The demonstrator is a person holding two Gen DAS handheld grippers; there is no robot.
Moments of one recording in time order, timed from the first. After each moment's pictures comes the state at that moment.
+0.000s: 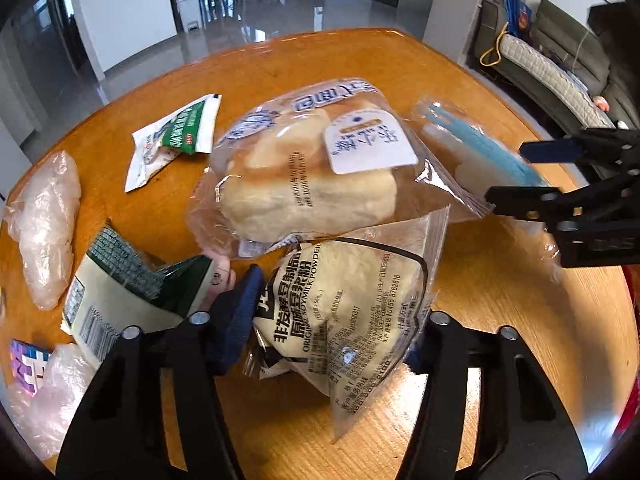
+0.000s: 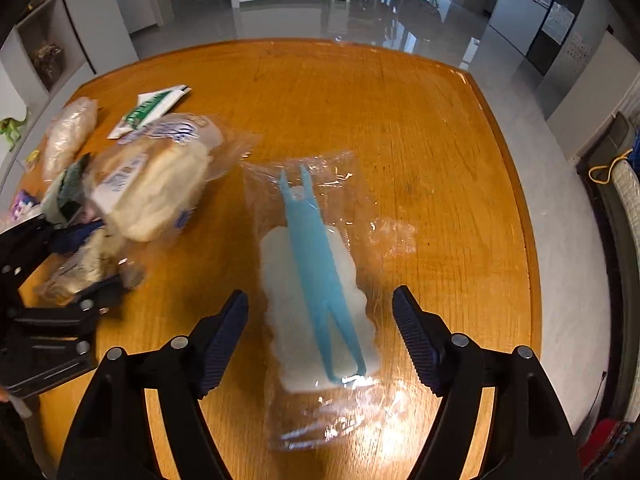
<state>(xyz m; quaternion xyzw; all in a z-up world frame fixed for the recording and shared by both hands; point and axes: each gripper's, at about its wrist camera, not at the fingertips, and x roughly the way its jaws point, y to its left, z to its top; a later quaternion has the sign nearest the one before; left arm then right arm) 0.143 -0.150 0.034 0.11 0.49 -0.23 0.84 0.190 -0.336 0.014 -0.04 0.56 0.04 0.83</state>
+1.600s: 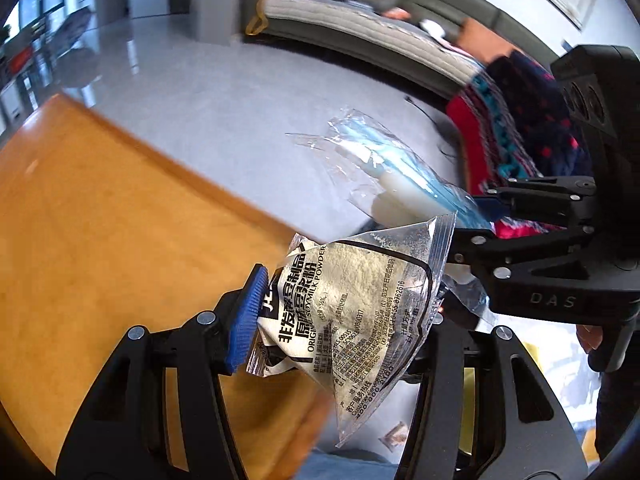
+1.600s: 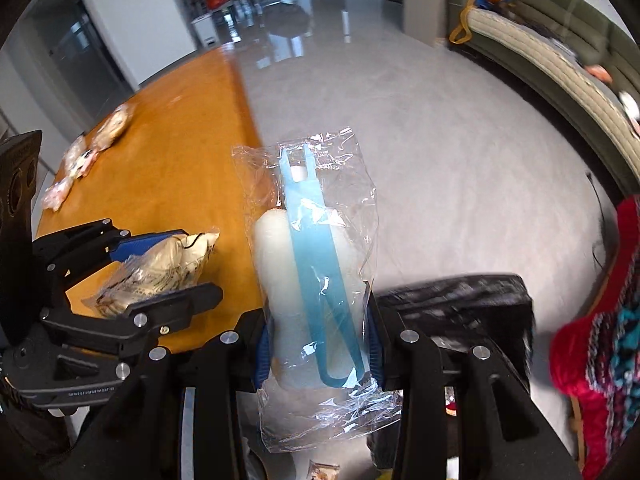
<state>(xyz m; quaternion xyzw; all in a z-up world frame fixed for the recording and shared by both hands) -0.198 -0.419 0.067 0.18 0.44 -0.52 0.71 -0.281 -0.576 0.059 0.16 0.50 -0.12 0.84</state>
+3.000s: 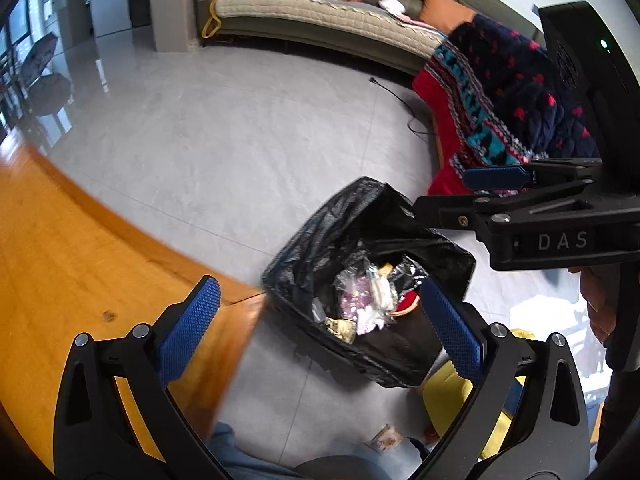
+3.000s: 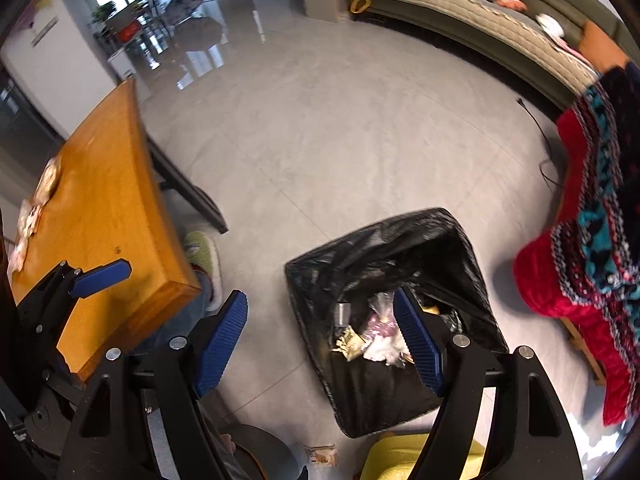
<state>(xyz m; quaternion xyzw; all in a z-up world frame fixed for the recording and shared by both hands) -0.275 -0.464 0.052 0.21 0.42 -0.54 0.70 -0.329 -0.624 0.052 0.21 0.51 -0.21 0.81</state>
